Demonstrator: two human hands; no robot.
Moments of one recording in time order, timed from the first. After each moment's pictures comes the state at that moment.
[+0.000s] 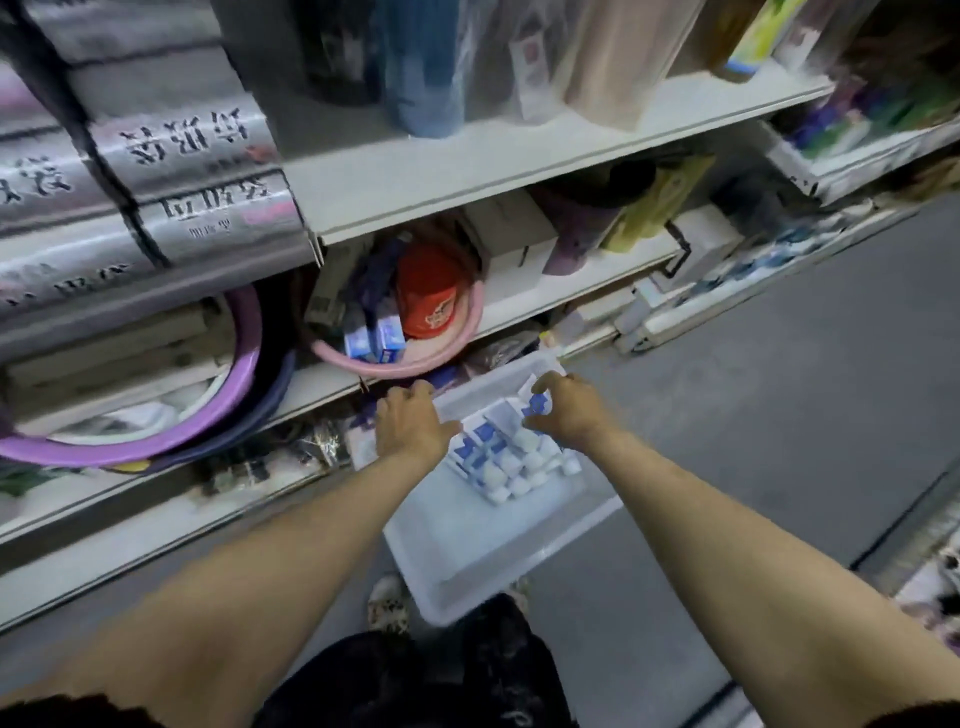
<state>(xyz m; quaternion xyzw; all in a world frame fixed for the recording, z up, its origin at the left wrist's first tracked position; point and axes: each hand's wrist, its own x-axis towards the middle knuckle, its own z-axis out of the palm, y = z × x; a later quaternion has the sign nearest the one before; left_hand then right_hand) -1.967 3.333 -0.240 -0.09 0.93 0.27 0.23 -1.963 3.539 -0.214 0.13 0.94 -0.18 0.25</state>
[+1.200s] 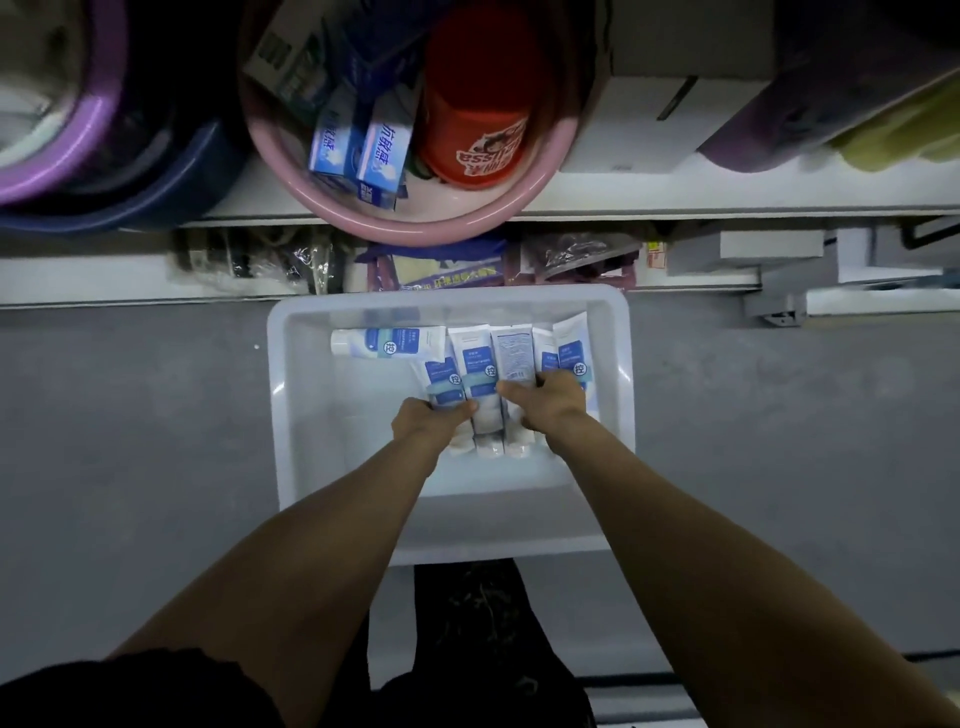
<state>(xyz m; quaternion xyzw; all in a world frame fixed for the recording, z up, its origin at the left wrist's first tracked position) -1.952 3.460 -0.473 -0.57 0.61 0.45 0.32 -2.017 3.599 -0.466 0.25 0.79 -0.38 0.41</state>
